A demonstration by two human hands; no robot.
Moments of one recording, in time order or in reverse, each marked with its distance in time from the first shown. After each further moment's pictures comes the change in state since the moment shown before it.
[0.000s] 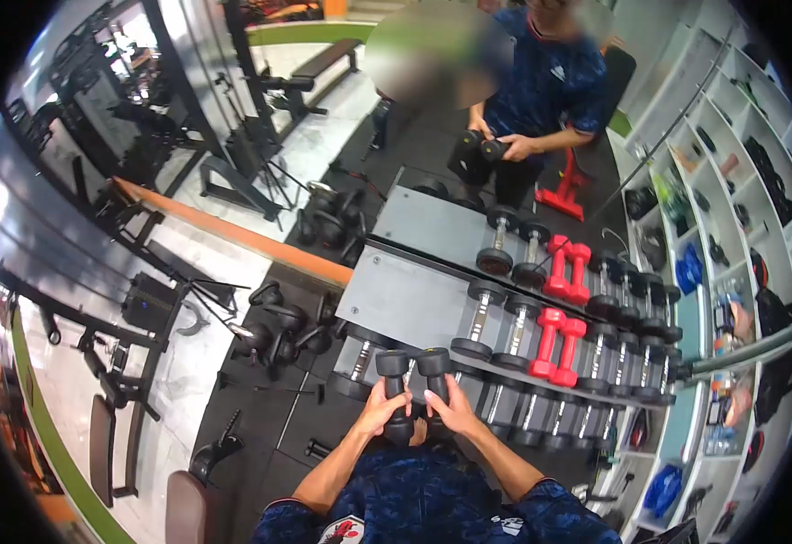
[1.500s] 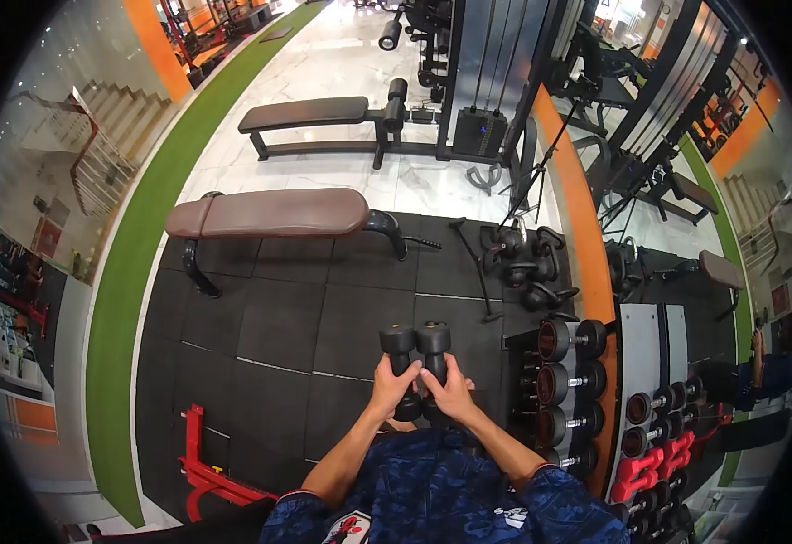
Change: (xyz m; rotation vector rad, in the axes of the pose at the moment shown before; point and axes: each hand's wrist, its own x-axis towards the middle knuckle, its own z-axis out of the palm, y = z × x) left_hand -0.570 -0.191 -0.033 -0.287 1.379 0.576; right_hand -0.372 0.047 0.353 -0.325 -1.126 -0.207
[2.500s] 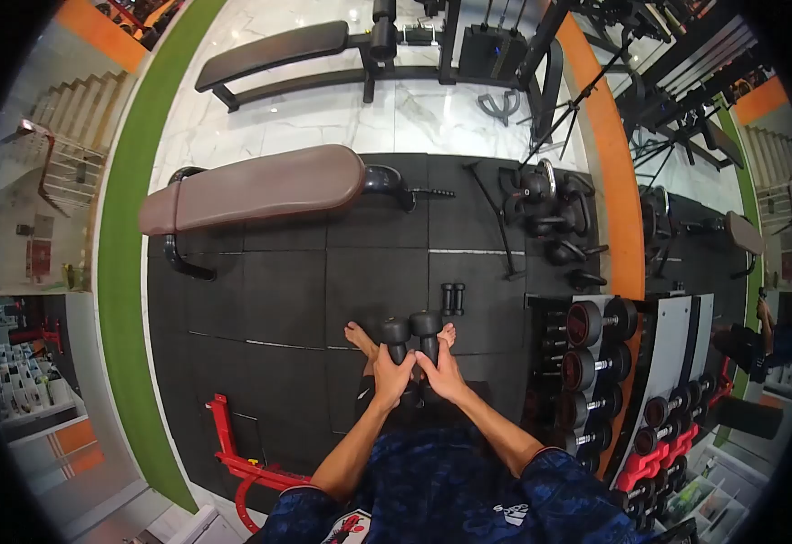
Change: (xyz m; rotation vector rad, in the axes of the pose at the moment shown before) left_hand 0.181 -0.043 -0.042 0.364 0.245 -0.216; right_hand 0.185 0.098 0.042 -0.033 -0.033 0.278
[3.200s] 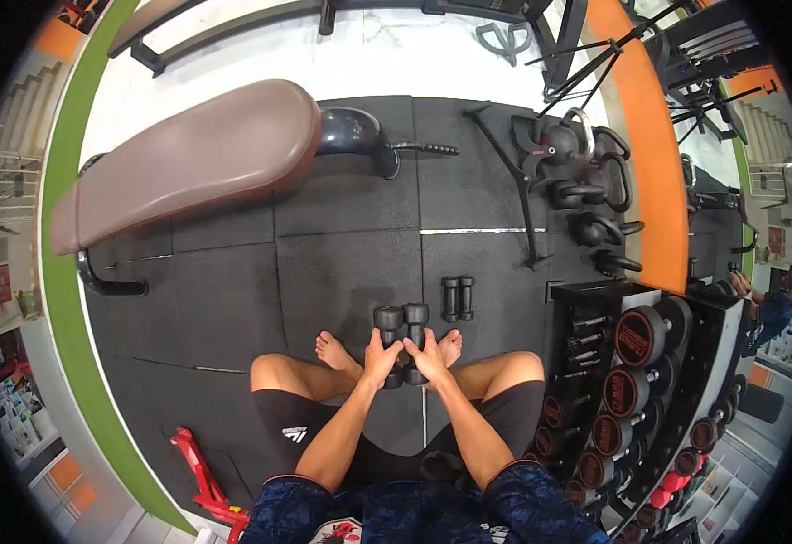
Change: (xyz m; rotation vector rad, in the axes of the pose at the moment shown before) left_hand 0.288 -0.313 0.045 0.064 -0.257 -0.264; right_hand 0.244 0.319 0.103 0.012 0.150 0.445
